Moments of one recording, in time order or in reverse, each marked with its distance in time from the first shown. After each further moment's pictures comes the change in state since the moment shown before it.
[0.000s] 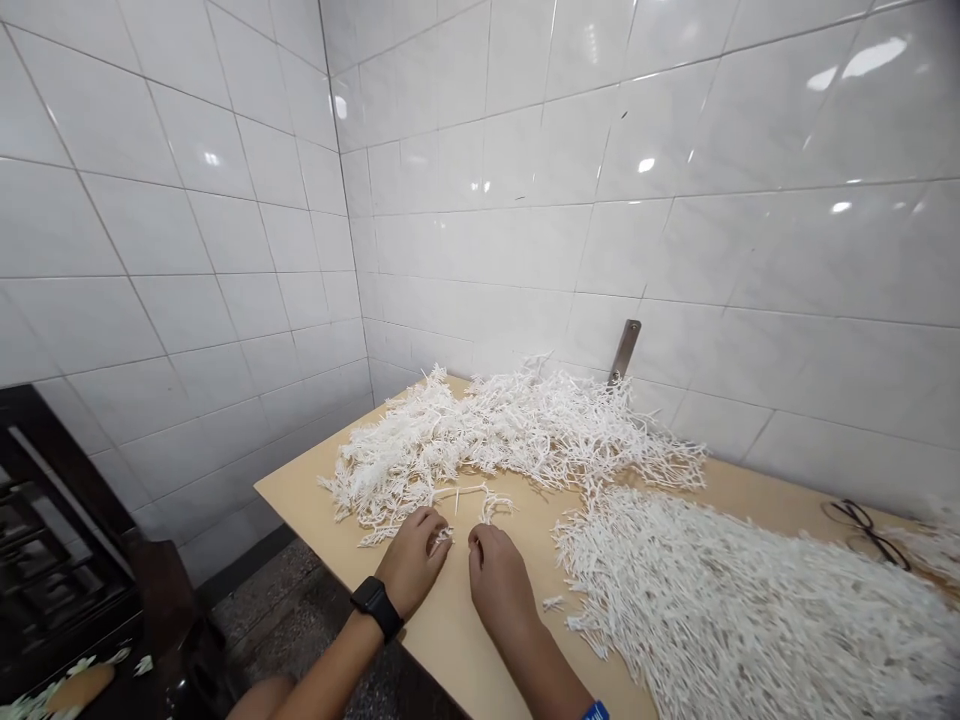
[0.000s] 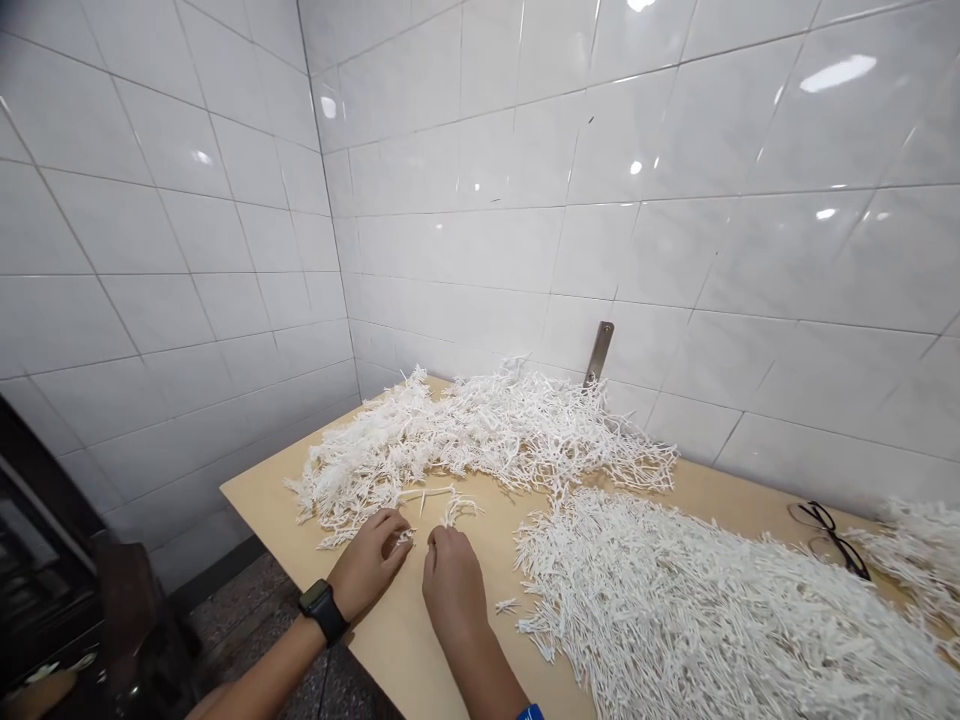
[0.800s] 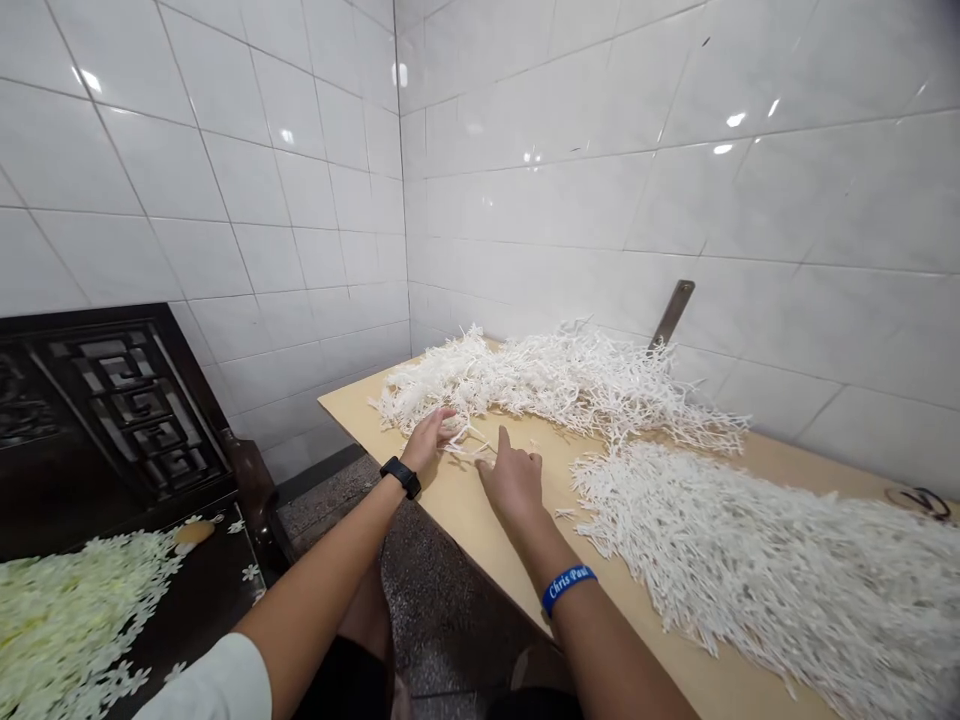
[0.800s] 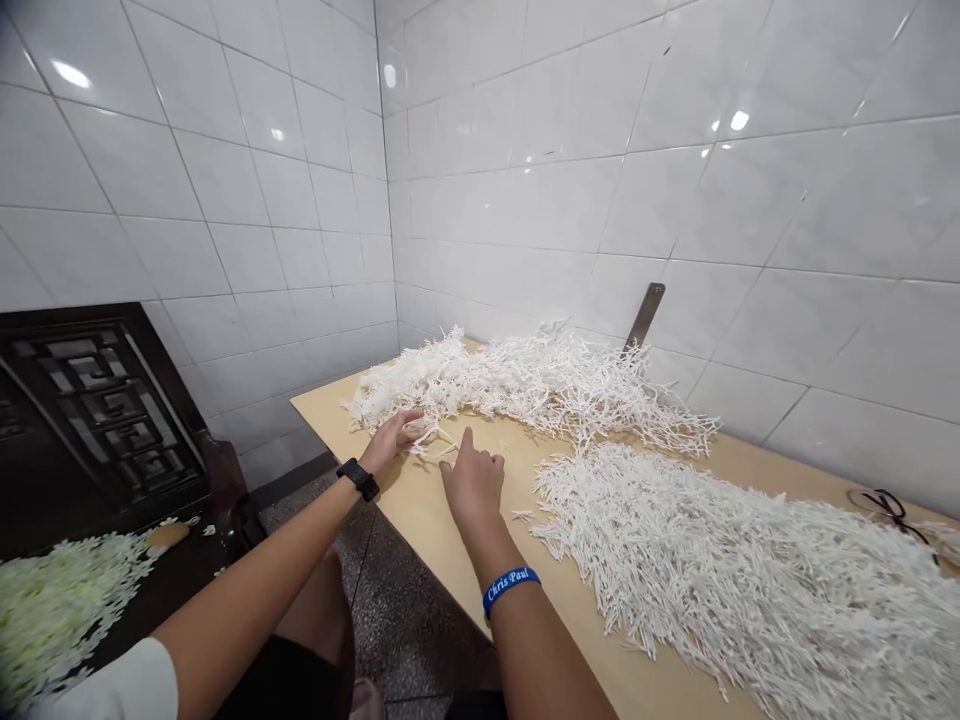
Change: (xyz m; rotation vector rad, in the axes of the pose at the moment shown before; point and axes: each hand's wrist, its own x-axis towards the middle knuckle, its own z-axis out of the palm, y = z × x) left_hand 0.008 -0.028 0.000 -0.613 0.200 -0.237; right_hand 0.010 -0.010 -0.002 -0.272 -0.168 0.083
